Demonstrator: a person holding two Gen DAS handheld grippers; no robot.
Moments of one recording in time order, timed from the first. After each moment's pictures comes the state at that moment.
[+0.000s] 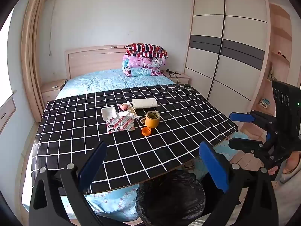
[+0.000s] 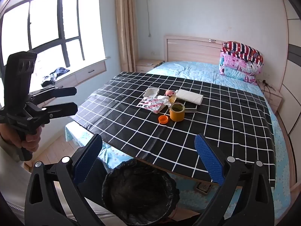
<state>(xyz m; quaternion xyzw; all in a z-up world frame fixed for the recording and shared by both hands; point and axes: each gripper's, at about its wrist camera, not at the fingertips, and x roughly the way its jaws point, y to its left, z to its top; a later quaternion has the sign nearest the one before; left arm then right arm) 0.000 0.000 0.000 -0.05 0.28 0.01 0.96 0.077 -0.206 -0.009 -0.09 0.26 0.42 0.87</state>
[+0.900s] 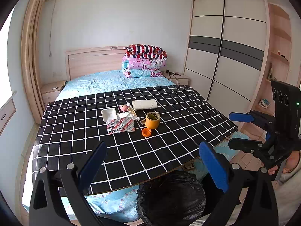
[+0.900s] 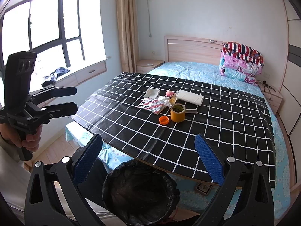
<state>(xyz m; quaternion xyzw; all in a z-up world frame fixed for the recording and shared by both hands) -0.001 0.000 0.002 -0.05 0.27 0.01 0.96 0.074 -0.202 -0.009 -0.09 0.26 0.42 0.86</state>
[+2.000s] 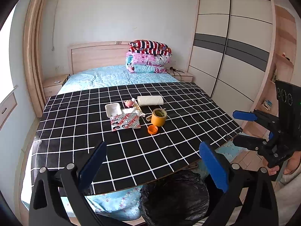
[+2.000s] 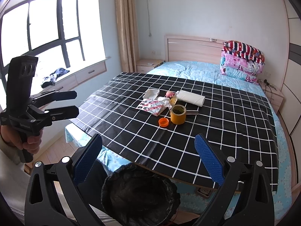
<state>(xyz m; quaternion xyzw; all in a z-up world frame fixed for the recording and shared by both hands) 0.010 0.017 -0.007 -0.06 0.29 0.02 0.96 0.091 -0.199 -0.013 -0.08 0.26 0.42 0.86</state>
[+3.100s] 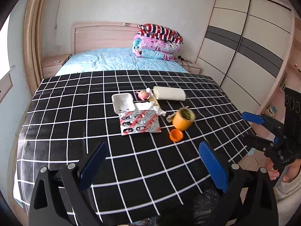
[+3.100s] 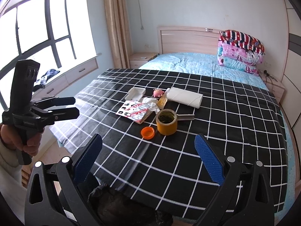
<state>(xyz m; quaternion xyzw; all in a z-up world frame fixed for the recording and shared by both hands) 0.103 0.093 -0.052 -0.12 0.34 0.03 0.93 0.179 -0.159 -0.039 -0.07 0.30 0.40 0.86</state>
